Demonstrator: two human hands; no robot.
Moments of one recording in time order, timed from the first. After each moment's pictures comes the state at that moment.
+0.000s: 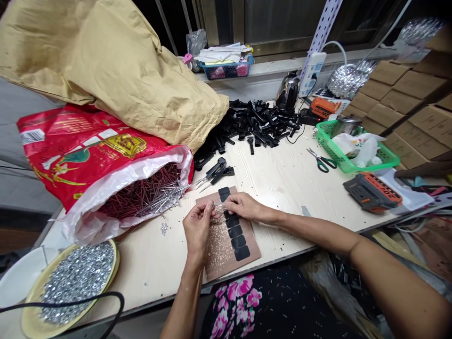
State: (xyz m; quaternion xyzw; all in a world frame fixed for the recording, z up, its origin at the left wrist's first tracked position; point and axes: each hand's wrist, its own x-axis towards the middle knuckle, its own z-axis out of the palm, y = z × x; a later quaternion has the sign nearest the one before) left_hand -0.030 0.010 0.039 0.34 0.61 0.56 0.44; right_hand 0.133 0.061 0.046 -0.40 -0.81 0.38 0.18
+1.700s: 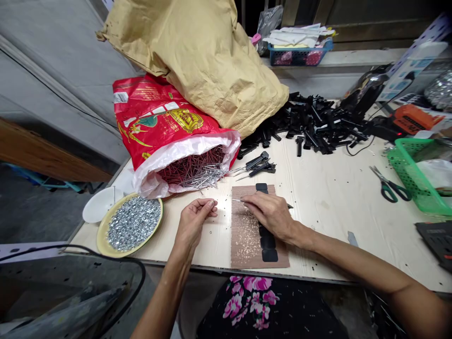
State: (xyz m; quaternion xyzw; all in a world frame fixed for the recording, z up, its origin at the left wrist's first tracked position) left_hand -0.124 -0.027 0.049 0.29 0.65 0.54 0.44; right_hand 0.096 0.043 0.058 -0.29 -0.89 0.19 0.28
